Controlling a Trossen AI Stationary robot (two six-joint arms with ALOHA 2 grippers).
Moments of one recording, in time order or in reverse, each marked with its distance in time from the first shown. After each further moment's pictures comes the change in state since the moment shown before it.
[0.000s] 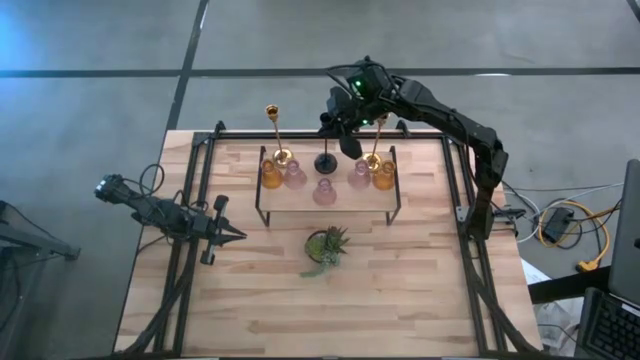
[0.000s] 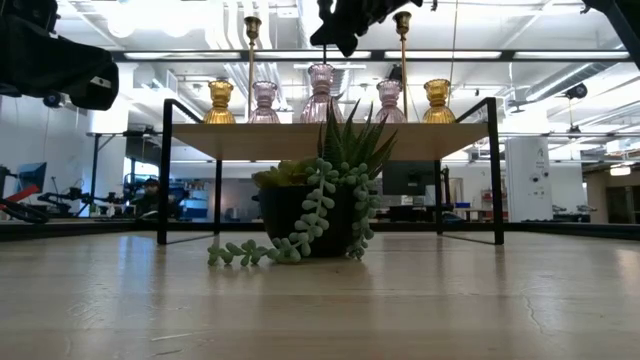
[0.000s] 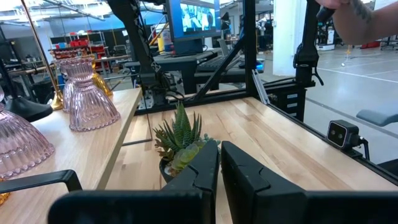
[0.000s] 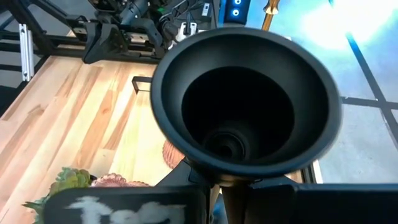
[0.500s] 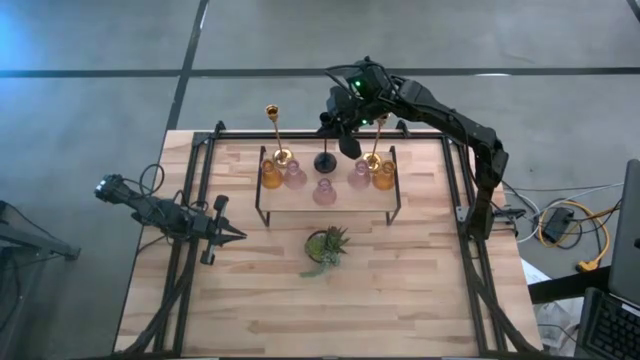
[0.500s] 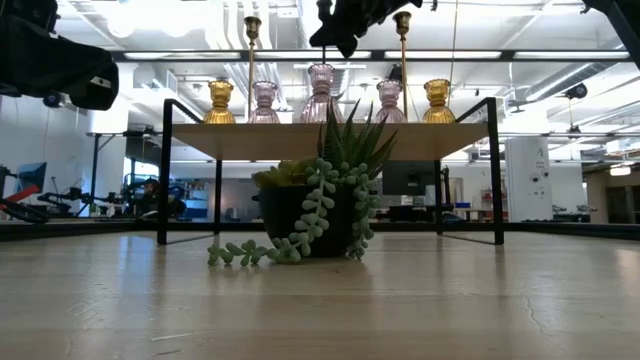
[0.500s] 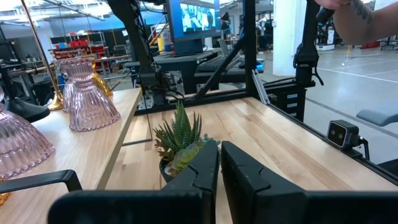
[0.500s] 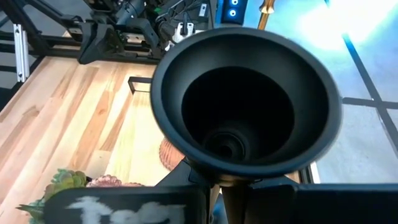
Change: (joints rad) left arm 0.000 0.000 0.000 0.000 0.000 0.000; right arm -0.001 -0.001 -0.009 0.016 0.011 0.004
